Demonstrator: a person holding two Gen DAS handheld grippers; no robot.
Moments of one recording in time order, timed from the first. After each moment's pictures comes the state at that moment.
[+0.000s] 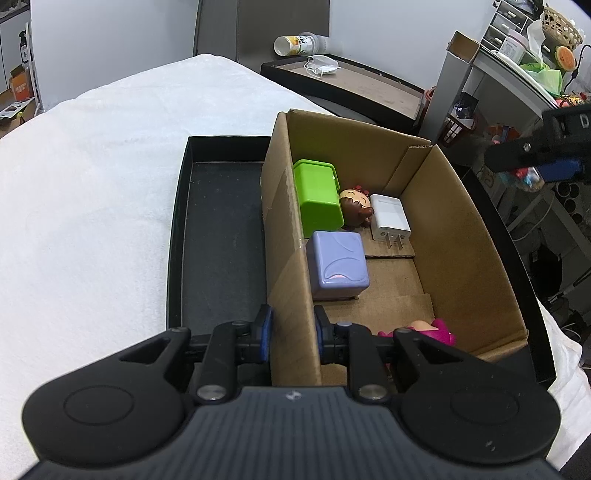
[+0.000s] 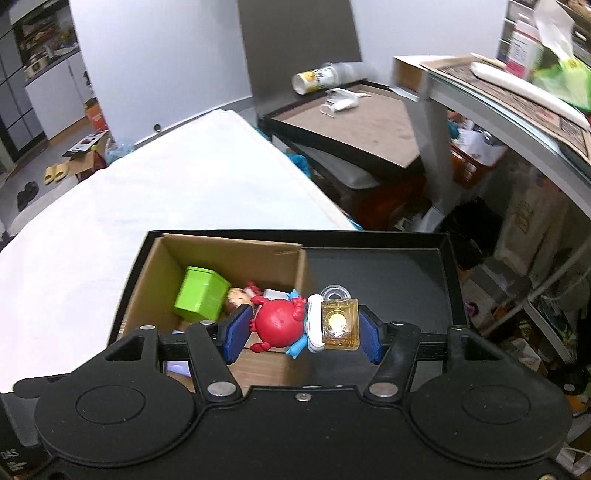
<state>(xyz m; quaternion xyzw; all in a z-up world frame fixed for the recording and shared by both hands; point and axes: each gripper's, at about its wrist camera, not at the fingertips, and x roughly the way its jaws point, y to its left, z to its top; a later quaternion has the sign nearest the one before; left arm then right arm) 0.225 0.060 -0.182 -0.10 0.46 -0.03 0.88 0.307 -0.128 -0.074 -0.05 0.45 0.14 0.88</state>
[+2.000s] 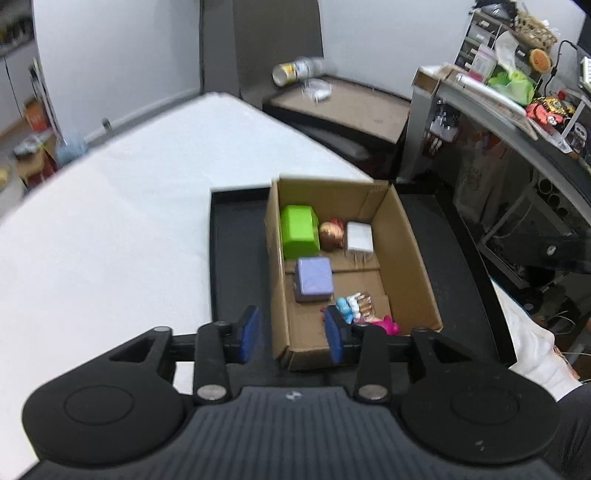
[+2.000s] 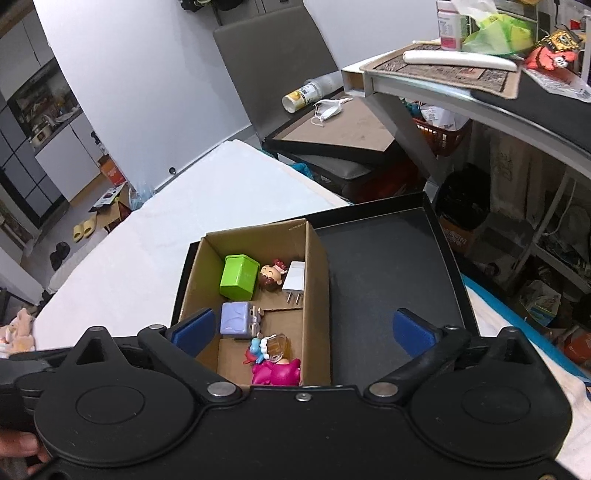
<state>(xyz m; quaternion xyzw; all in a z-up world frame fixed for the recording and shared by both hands) 0.178 0.042 -0.060 -0.05 0.46 -0.01 0.89 0.225 -0.185 -0.039 0.08 0.43 0.14 0.89</state>
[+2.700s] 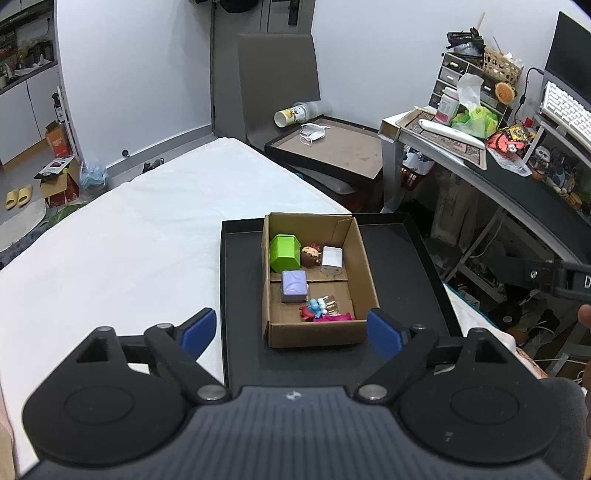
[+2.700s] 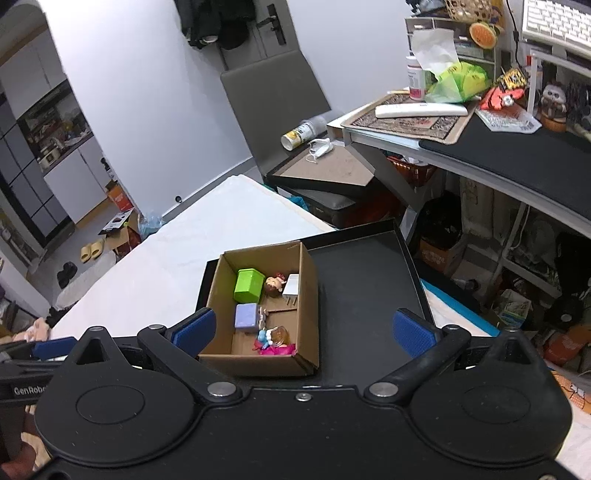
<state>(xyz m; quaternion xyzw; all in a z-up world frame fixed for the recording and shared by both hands) 0.098 0.014 0.026 -0.05 0.42 0.01 0.91 0.146 -0.218 0.028 0.08 0.39 0.13 0.91</state>
